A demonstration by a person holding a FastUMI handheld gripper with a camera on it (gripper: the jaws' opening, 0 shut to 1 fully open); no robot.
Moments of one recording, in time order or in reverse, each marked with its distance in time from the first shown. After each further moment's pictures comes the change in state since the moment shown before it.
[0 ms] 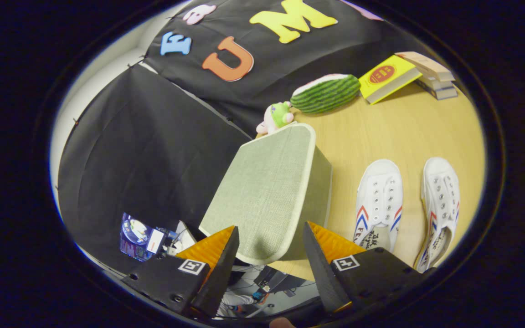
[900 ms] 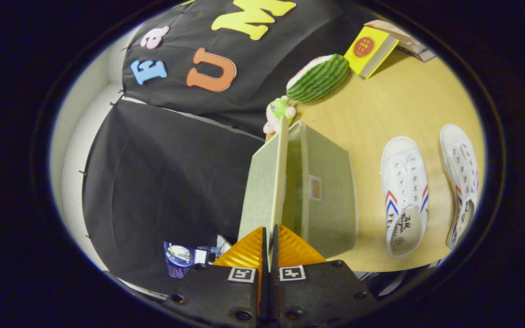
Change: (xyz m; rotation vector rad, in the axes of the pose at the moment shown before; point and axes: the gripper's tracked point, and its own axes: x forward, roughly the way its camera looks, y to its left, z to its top) arm -0.004 0.054 0.038 0.227 0.027 0.159
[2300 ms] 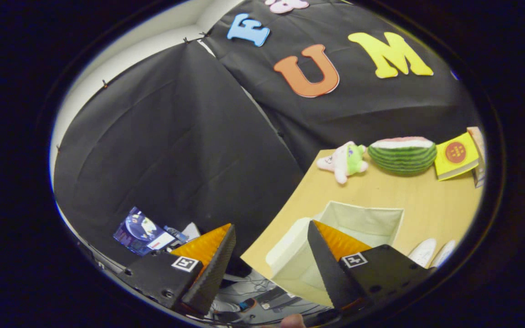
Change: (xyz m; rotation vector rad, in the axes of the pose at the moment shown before) arm 0.083 0.152 0.026 -0.612 -0.086 -0.108
